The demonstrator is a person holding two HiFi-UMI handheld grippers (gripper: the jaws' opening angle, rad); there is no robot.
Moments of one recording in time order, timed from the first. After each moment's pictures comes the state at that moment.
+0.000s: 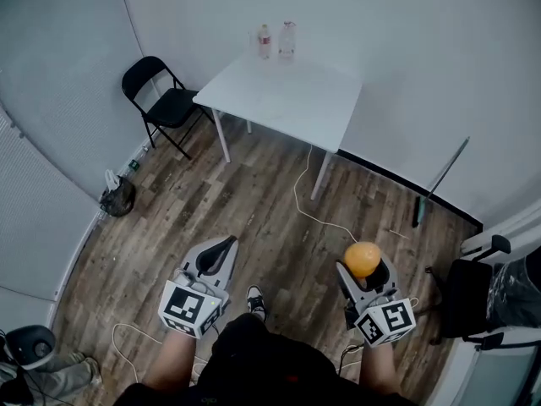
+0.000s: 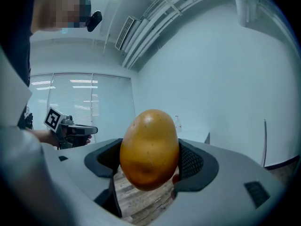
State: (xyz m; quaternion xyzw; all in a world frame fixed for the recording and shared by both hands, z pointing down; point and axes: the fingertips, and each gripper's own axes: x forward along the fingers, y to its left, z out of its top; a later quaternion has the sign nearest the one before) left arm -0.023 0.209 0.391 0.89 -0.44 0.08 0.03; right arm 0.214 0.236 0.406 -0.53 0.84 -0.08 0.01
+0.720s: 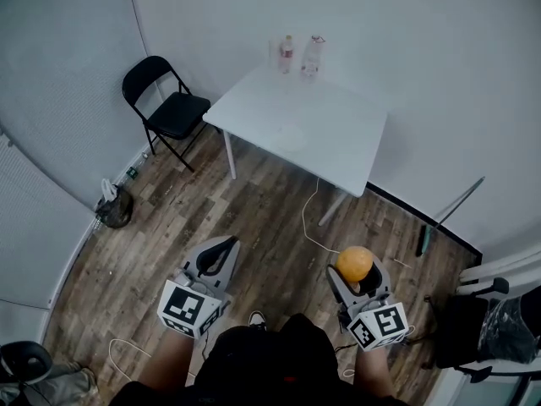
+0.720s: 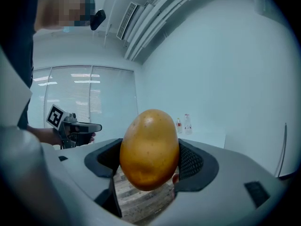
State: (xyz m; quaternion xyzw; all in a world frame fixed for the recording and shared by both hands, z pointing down) left arm -0.111 0.004 0.391 0.89 -0.44 0.06 0.04; right arm 0.107 0.026 0.405 -0.51 0.86 -0.08 -0.02
